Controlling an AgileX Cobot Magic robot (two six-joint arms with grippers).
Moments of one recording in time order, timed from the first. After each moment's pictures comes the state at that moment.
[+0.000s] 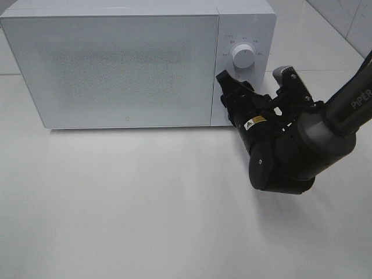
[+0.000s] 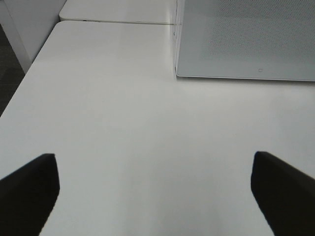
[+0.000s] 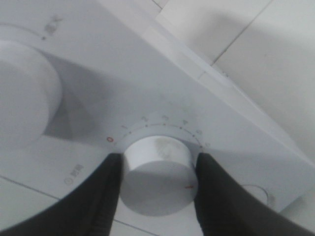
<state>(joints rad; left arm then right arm) 0.07 0.00 -0.52 -0.06 1.08 0.04 0.64 2.13 -0.81 0.60 -1.22 0.78</state>
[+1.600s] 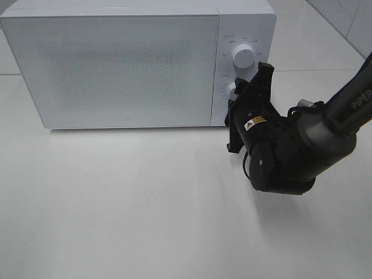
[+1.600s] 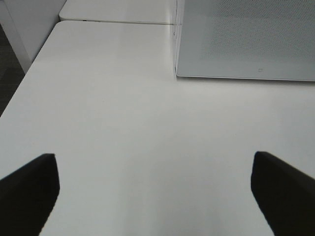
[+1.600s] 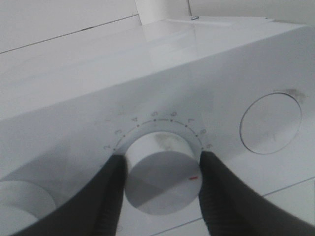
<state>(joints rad) 0.07 0.00 -0.52 -0.06 1.08 0.04 0.64 2.13 -0.80 0.60 -1.22 1.60</state>
